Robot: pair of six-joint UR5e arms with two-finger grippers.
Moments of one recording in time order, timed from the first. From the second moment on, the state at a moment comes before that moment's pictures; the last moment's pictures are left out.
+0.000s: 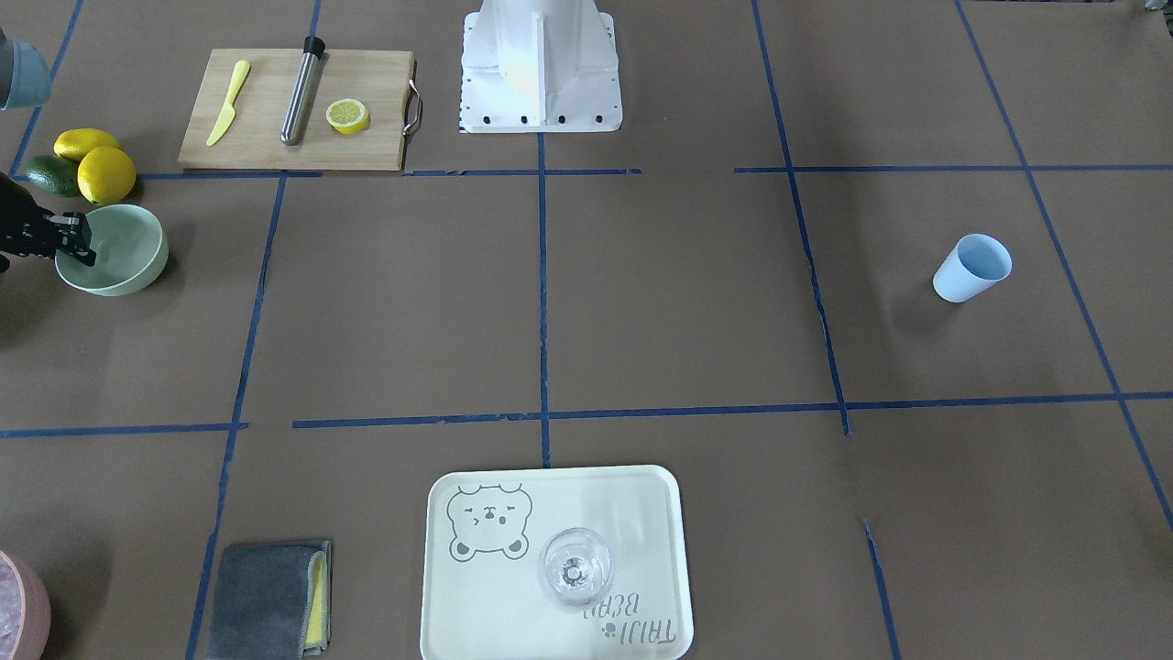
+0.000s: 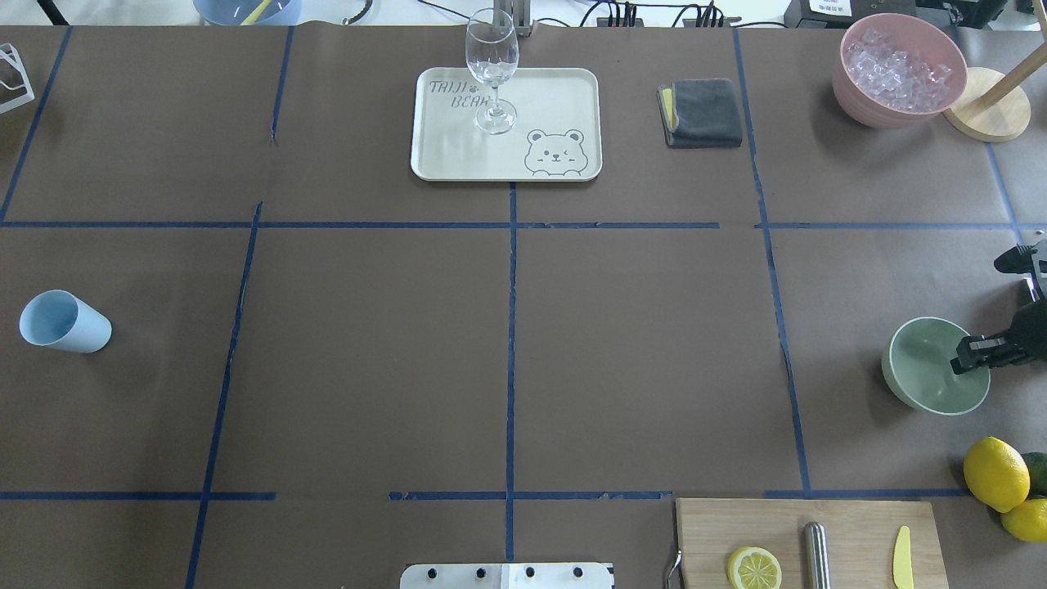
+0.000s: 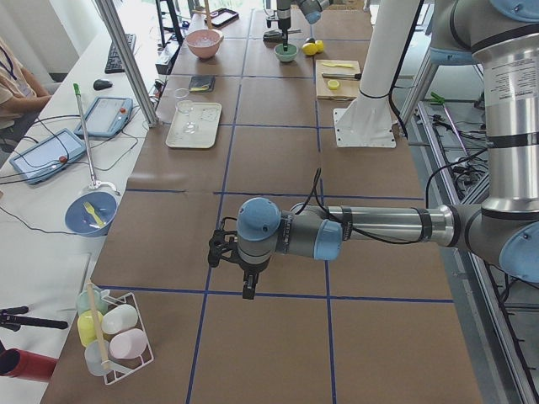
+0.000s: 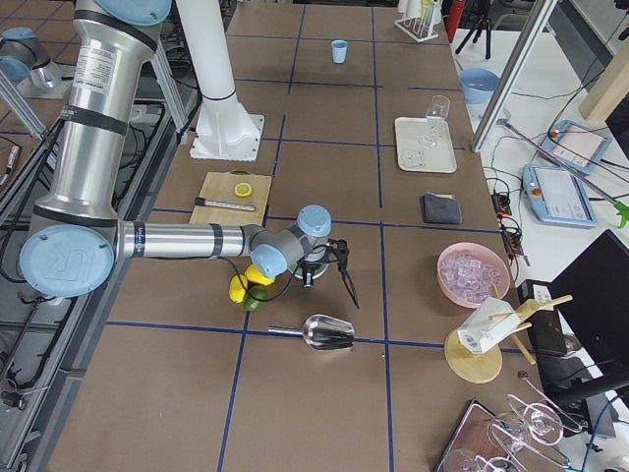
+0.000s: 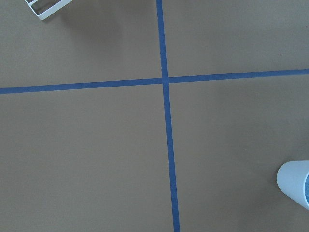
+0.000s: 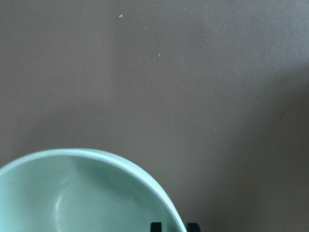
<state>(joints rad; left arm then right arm) -1.59 -1.39 -1.75 -1.73 -2.40 -0.03 0.96 -1.81 1.71 -0.97 2.26 0.73</state>
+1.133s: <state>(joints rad) -1.59 -1.39 -1.75 -1.75 -2.40 -0.03 0.61 -1.30 1.87 -0.99 2.08 1.52</state>
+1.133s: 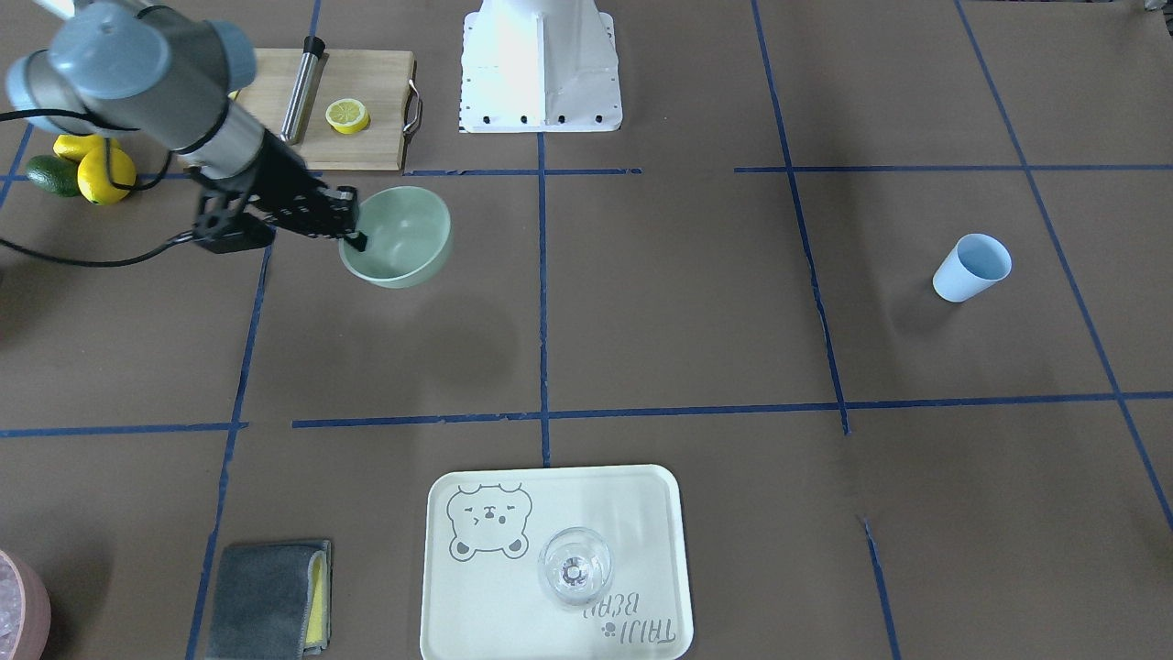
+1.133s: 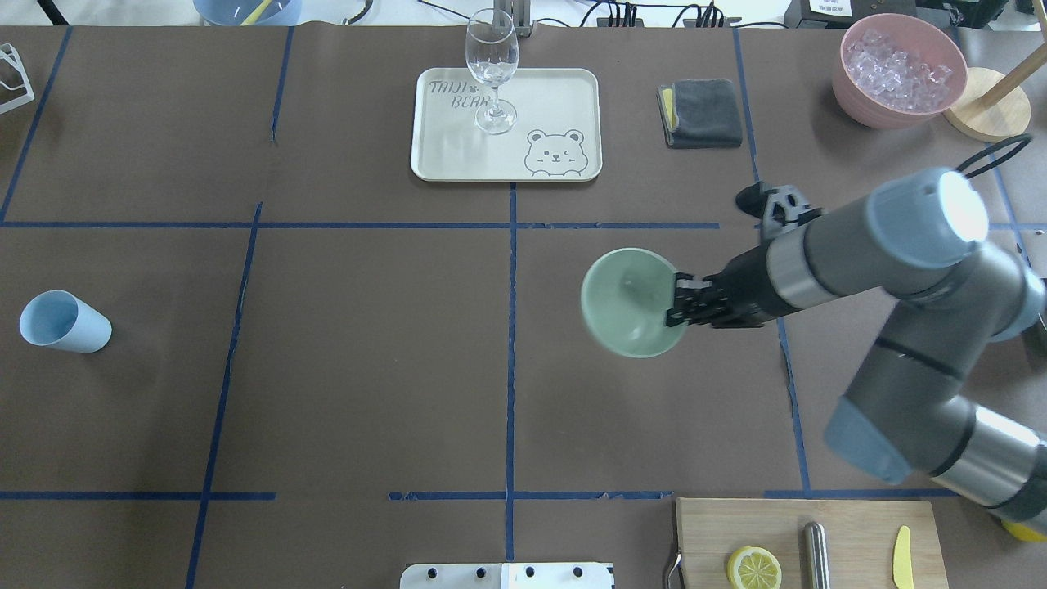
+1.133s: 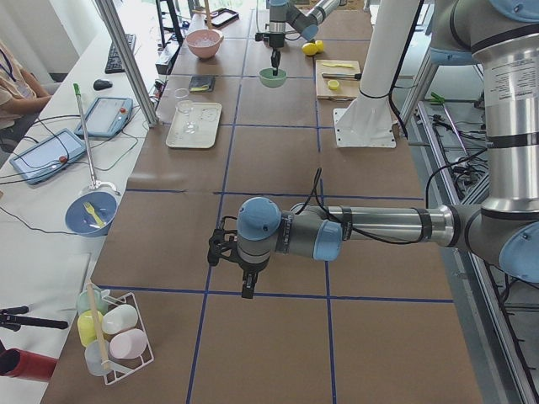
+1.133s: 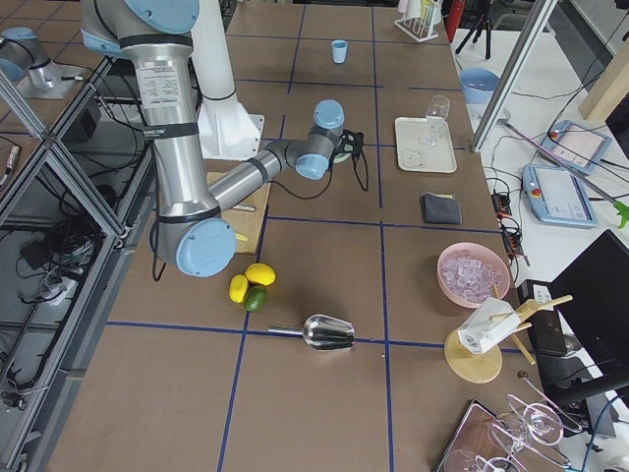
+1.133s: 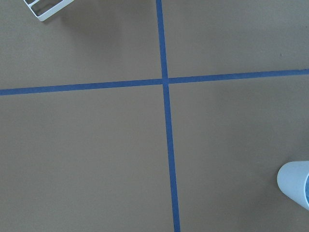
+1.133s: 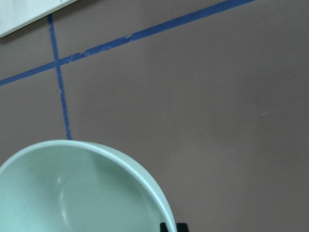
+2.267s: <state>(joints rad) -1.59 -1.39 -1.73 -1.84 -2.47 -0.03 0.34 -0.78 1.43 -1.11 1.71 1.74</state>
